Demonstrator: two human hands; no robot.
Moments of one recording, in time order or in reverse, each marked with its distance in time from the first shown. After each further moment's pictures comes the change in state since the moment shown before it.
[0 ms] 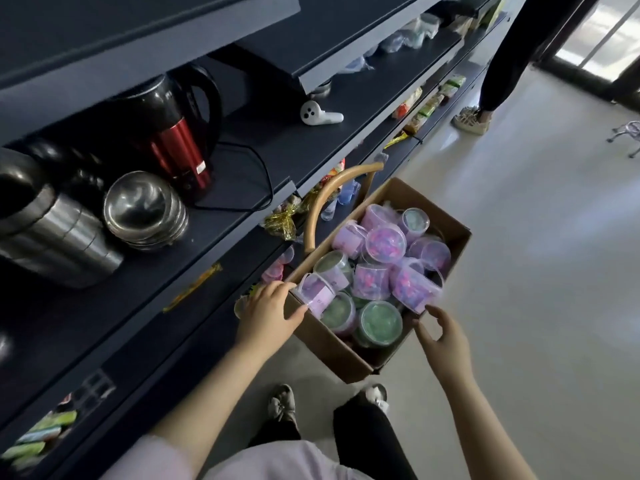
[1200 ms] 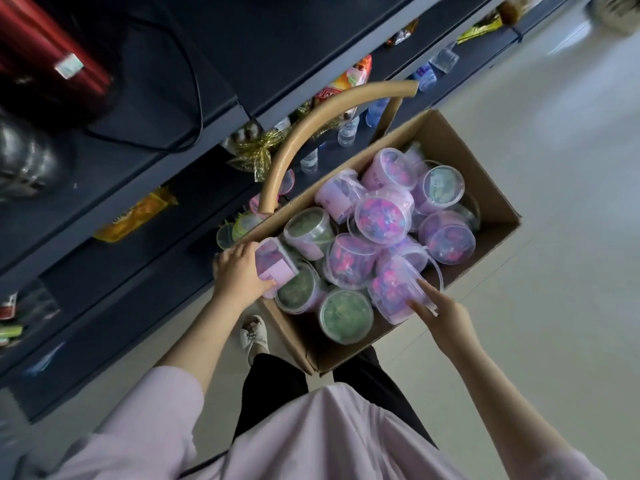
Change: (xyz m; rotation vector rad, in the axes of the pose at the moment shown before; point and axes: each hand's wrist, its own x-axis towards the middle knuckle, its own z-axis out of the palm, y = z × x) left_hand 0.118 0.009 0.146 0.186 -0.256 -0.579; right_hand 0.222 0.108 0.002 -0.245 -0.594 0.004
